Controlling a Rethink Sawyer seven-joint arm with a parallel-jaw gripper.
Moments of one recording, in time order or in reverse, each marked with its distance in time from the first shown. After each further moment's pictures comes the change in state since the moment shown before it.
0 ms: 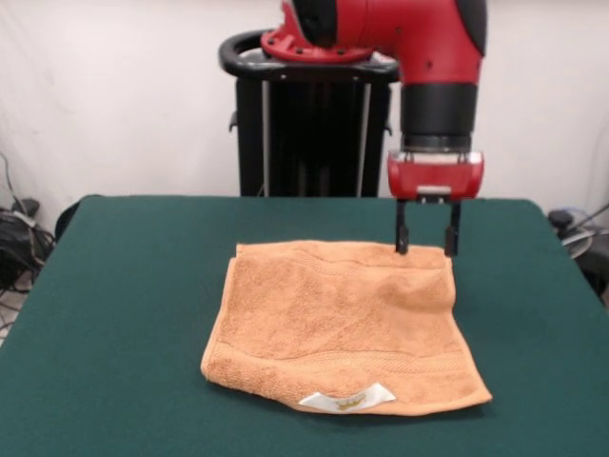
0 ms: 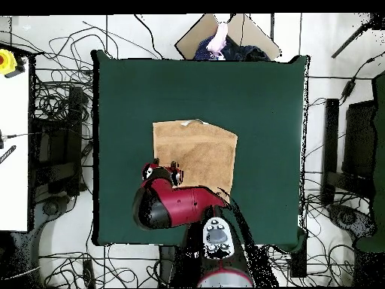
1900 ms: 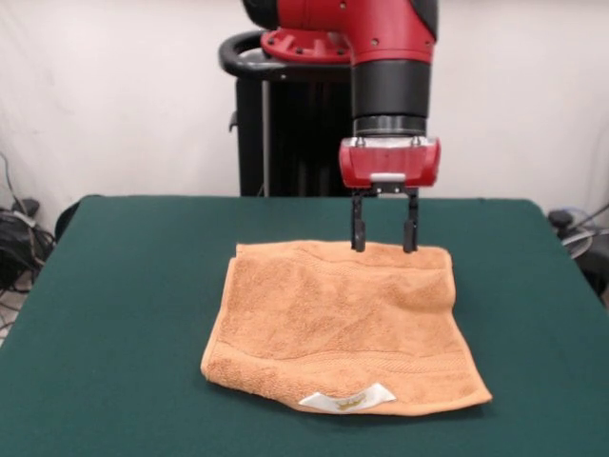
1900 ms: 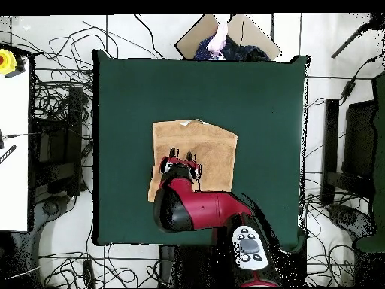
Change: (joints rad) arm -0.121 -0.028 0.016 0.031 -0.042 -0.158 0.000
